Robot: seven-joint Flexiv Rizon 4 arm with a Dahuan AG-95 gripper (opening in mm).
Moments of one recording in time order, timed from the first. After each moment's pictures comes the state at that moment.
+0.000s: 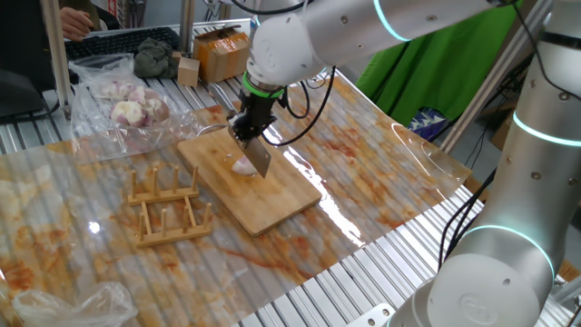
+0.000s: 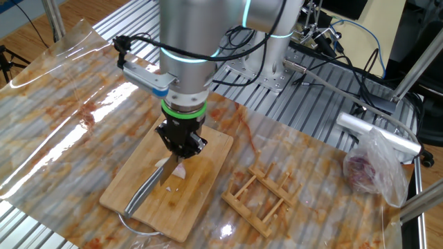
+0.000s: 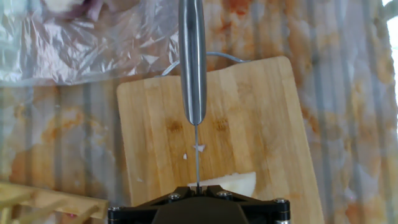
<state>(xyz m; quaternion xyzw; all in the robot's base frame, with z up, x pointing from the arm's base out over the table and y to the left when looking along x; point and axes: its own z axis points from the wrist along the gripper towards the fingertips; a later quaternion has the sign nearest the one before) 0.583 0.005 0.090 0.00 1.00 0.01 0.05</state>
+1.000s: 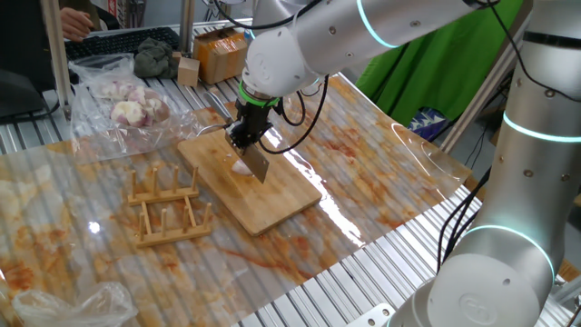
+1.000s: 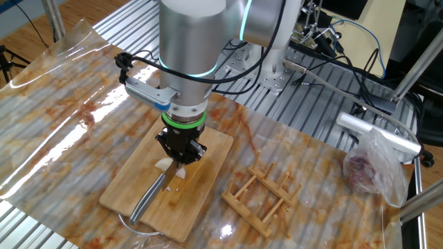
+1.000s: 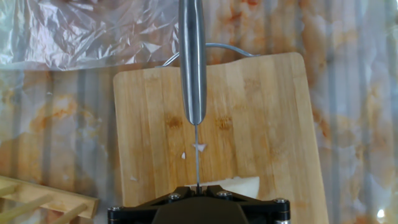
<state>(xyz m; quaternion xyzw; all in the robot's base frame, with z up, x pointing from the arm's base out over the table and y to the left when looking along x) 0.583 0.007 0.071 -0.02 1.00 0.01 0.05</state>
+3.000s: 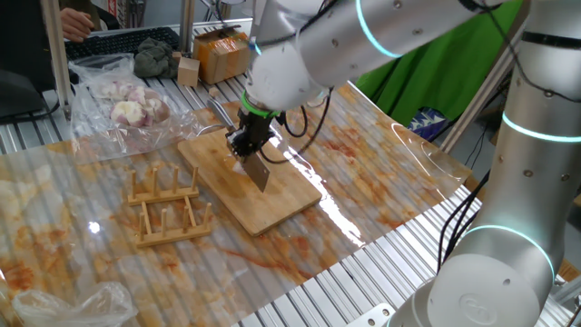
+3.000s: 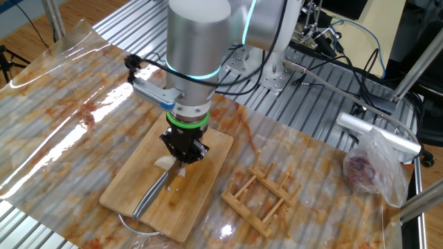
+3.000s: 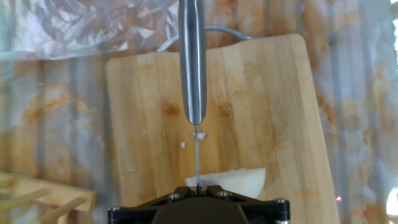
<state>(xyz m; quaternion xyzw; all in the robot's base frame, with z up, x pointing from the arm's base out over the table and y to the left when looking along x) 0.571 0.008 0.052 -0.01 1.00 0.01 0.06</state>
